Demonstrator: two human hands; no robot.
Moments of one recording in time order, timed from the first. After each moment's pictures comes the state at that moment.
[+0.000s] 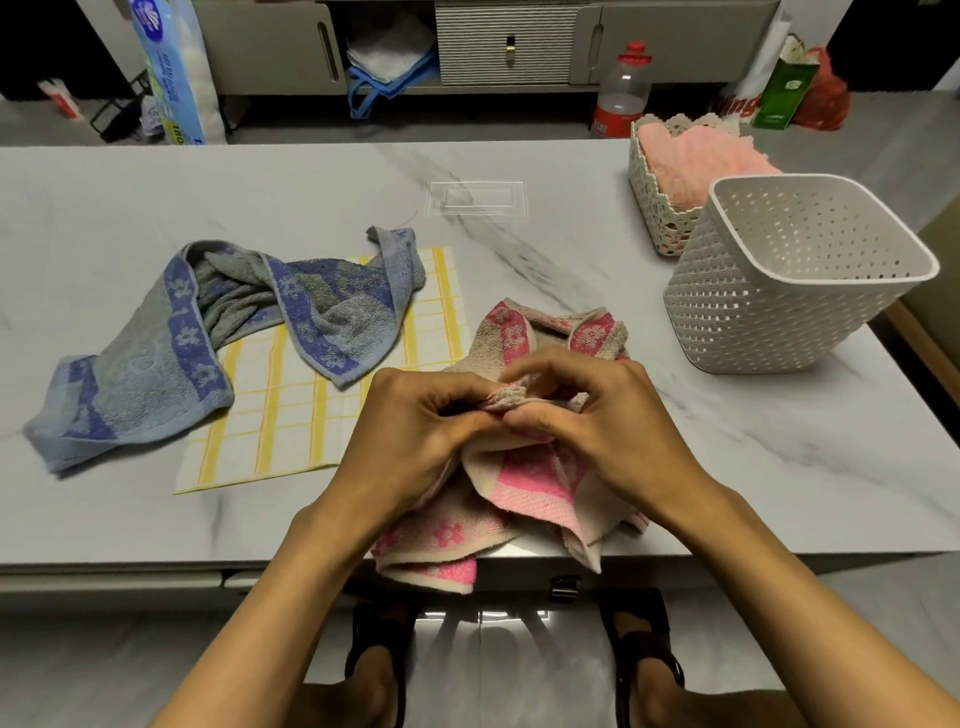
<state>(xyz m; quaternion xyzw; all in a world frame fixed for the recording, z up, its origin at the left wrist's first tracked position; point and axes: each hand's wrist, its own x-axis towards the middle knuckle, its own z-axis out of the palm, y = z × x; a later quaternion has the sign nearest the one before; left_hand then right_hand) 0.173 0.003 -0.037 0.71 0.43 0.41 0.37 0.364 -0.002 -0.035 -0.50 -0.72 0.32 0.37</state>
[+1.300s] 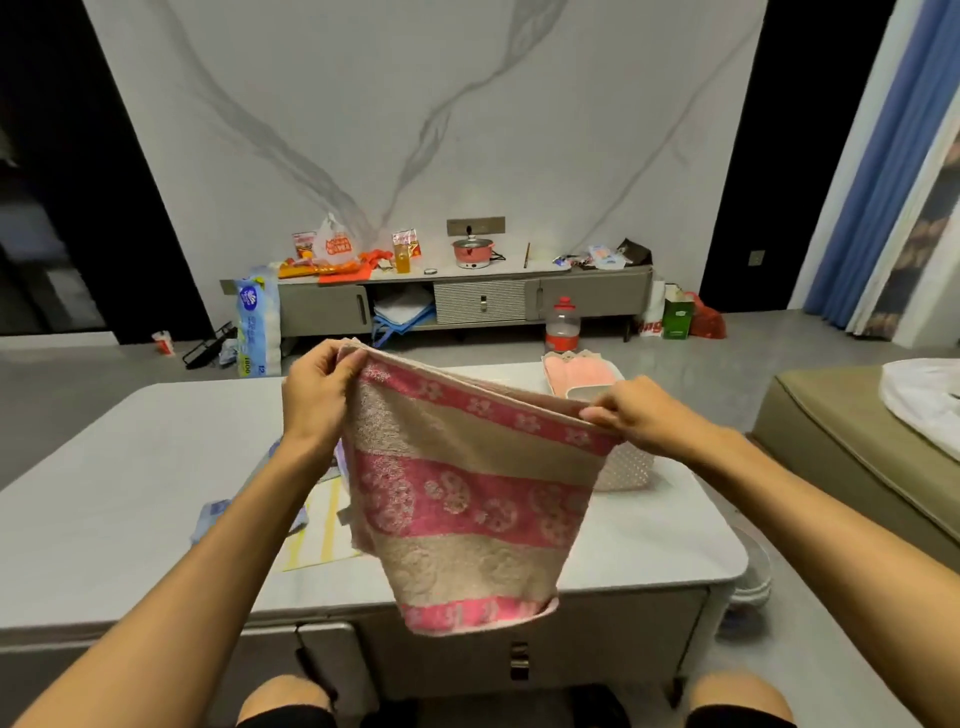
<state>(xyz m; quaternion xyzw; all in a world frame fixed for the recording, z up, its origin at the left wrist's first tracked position) 0.138 -0.071 0.189 0.57 0.50 0.61 0.24 0.484 -0.094 0.181 -0.62 -0.77 0.08 0.14</state>
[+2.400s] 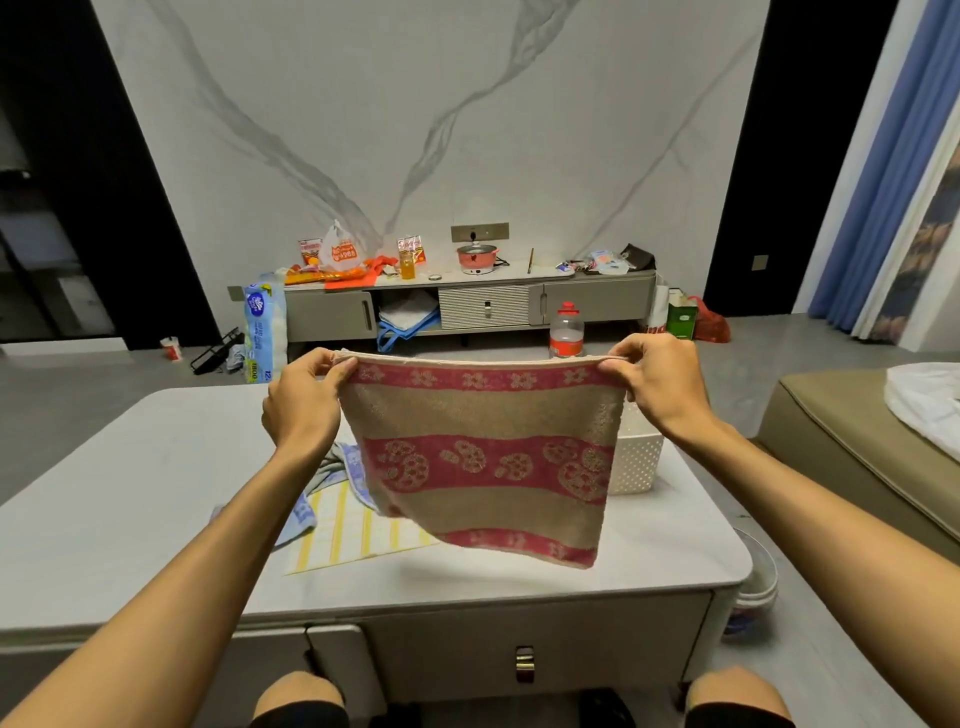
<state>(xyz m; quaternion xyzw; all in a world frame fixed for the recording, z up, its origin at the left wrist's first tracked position) 0.121 -0.067 0.191 0.53 0.66 0.53 0.06 0.479 -0.095 0.203 -0.61 -0.64 0.02 0.46</state>
